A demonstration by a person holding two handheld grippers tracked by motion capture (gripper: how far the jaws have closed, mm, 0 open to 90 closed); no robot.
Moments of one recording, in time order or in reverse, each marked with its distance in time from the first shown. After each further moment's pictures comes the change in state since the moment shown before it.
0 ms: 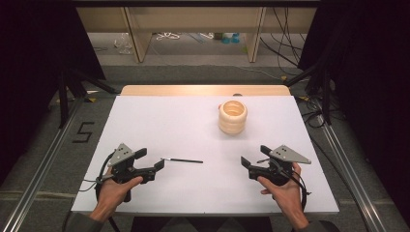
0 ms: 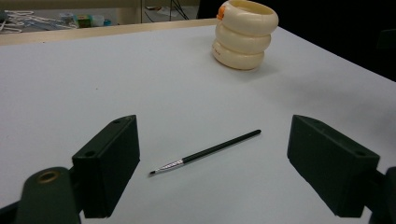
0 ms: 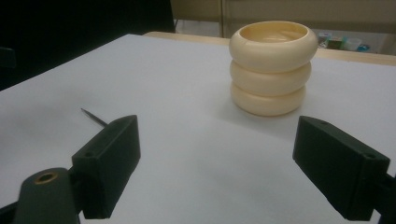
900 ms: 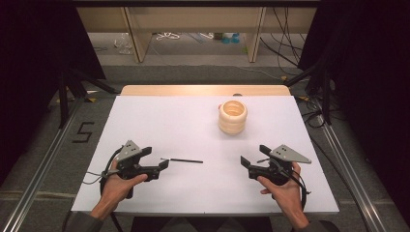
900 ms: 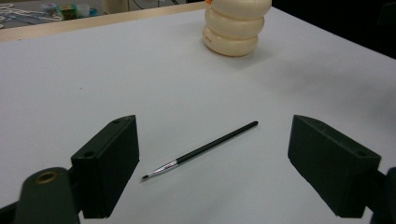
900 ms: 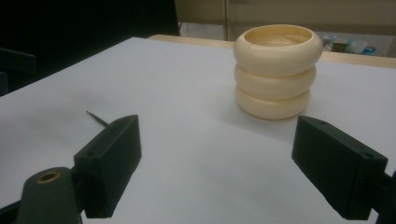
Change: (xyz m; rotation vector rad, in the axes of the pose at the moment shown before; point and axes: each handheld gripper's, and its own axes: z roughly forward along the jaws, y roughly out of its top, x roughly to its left) left arm -0.002 0.008 0.016 0.078 -0.034 0.064; right arm 0.000 0.001 0.001 -0.017 0.019 0.001
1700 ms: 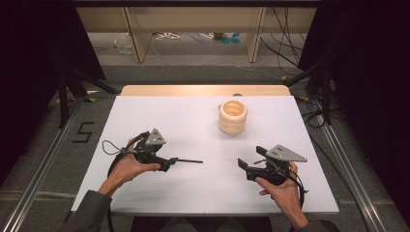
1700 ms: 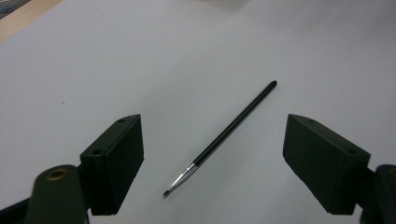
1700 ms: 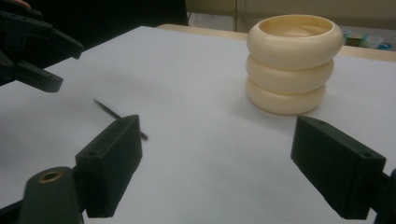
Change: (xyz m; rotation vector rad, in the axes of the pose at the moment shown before) left arm 0.002 0.038 0.046 0.318 -0.031 0.305; right arm 0.002 -0.002 0.006 0.026 0.042 -0.025
